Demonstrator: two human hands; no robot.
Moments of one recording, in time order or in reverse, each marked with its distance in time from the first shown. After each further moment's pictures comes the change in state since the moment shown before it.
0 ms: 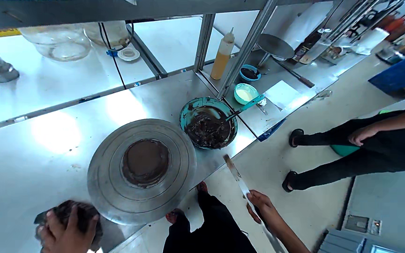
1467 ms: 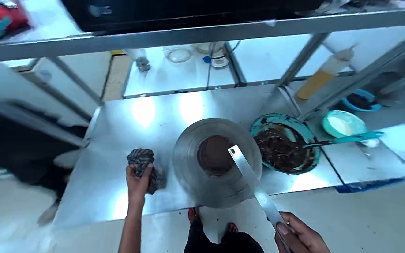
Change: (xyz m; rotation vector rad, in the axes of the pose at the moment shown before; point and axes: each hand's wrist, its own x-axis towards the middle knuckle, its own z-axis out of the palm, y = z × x) left_hand 0.010 0.084 -0.085 -0.914 0.263 -0.475; right_hand -0.053 -0.148 0.124 -0.263 -0.523 -0.306
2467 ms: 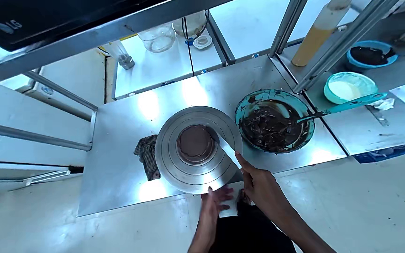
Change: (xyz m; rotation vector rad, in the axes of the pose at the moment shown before) left_hand -0.224 0.020 0.130 -0.372 -0.744 -0.367; right_hand 0.091 0.033 -0.016 -0.734 0.157 -0.015
